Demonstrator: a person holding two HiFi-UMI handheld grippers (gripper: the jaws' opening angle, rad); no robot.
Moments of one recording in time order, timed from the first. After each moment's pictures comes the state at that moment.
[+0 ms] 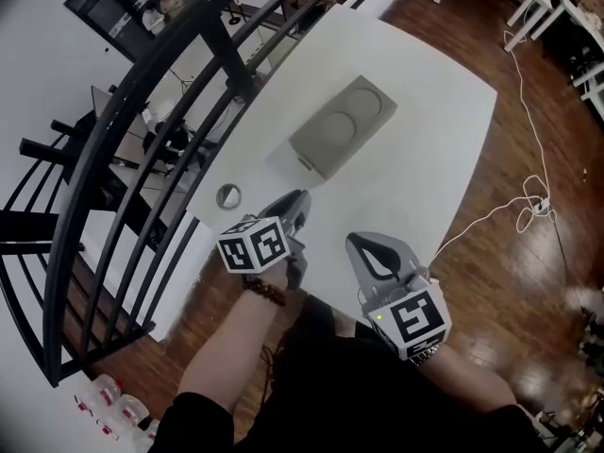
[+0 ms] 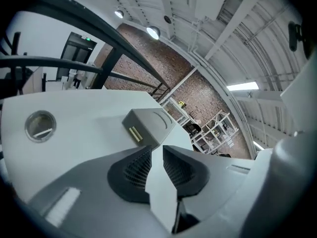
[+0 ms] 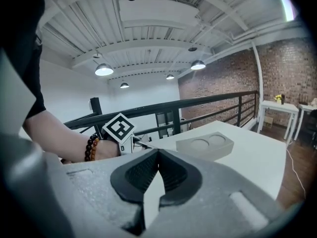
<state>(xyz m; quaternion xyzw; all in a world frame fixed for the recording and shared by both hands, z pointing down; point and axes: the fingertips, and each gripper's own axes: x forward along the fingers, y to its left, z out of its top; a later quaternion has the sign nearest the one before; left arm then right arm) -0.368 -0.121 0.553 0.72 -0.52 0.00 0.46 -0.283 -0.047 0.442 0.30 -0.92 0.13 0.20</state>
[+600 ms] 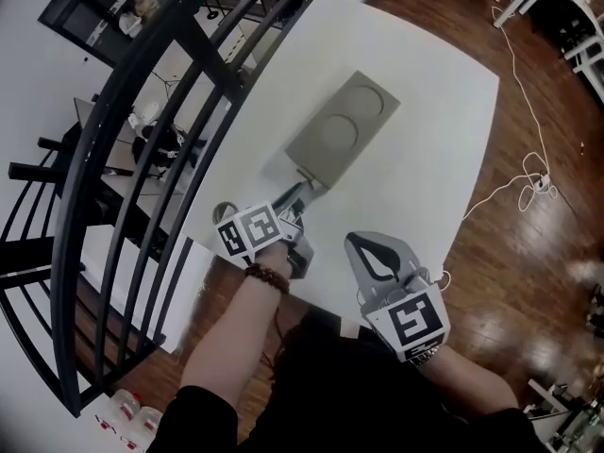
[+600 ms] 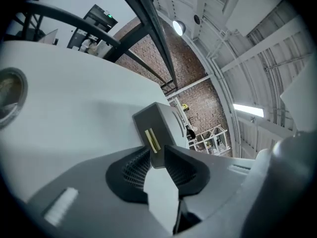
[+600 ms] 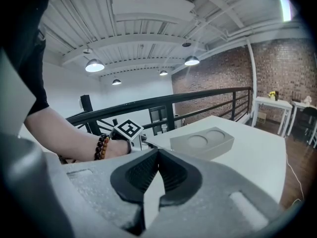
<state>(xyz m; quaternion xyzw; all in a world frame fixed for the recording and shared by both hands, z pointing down) -0.386 -0.148 0.599 0.67 -0.45 -0.08 0.58 -0.319 -0.057 0.460 0.33 -0.91 0.14 0.22</state>
